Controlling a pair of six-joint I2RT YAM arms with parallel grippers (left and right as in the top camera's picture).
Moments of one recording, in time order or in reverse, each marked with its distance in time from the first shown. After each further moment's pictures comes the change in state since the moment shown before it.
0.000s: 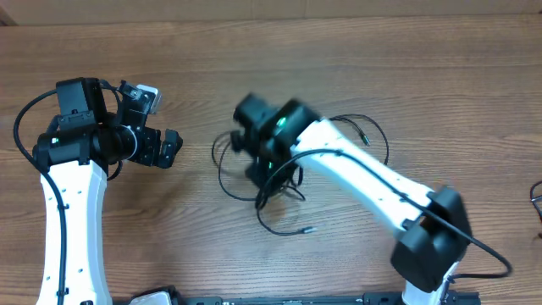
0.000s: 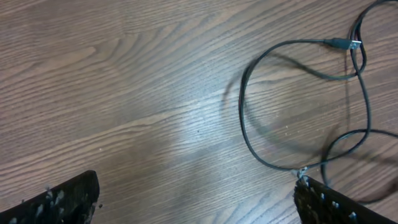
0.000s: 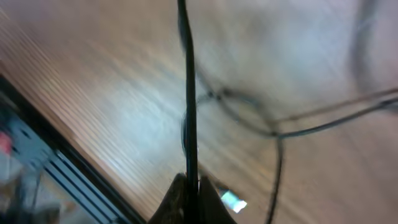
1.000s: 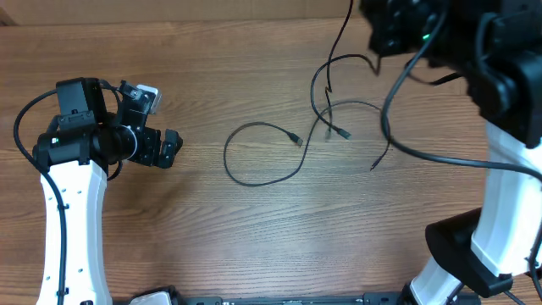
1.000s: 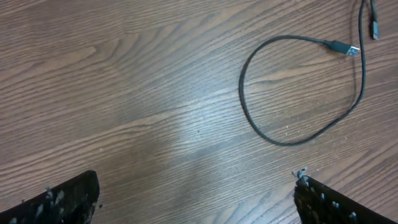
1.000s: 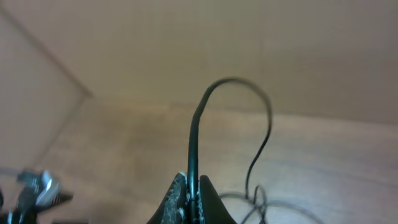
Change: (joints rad) left arm 0.000 0.000 0.000 0.000 0.000 0.002; right arm -0.492 -0.043 1.036 -0.115 0.062 0.259
